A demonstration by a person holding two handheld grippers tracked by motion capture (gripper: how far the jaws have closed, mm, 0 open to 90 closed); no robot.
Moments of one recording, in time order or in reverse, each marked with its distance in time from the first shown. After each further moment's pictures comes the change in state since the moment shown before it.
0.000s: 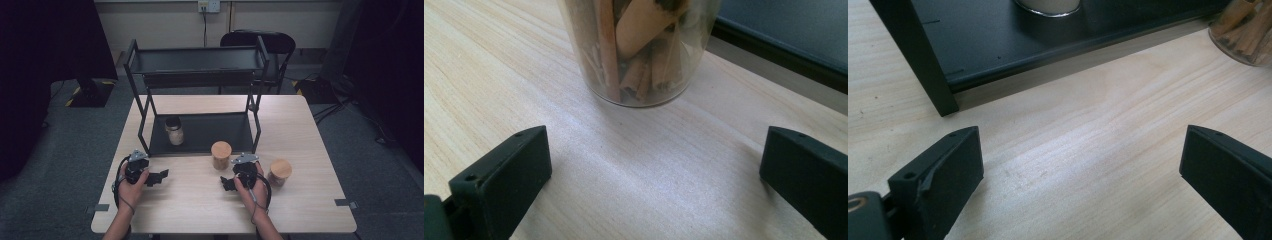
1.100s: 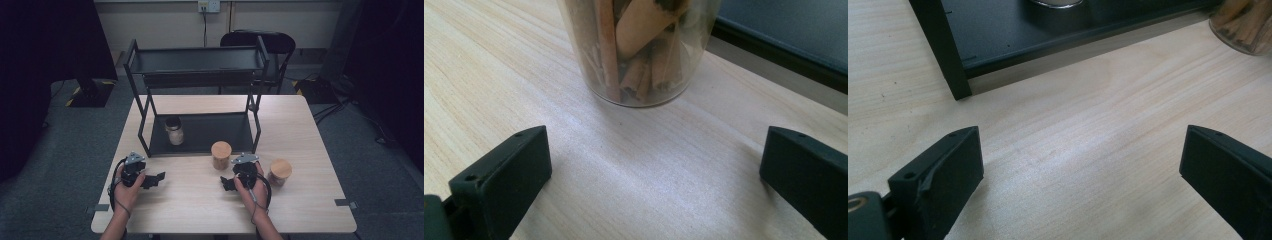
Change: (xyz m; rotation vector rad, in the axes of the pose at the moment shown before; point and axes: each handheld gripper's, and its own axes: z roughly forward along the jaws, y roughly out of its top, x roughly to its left) left arm 0.003 -0.007 -0.010 0.004 0.008 0.009; right arm 0.000 0.000 0.000 0.000 0.000 0.000
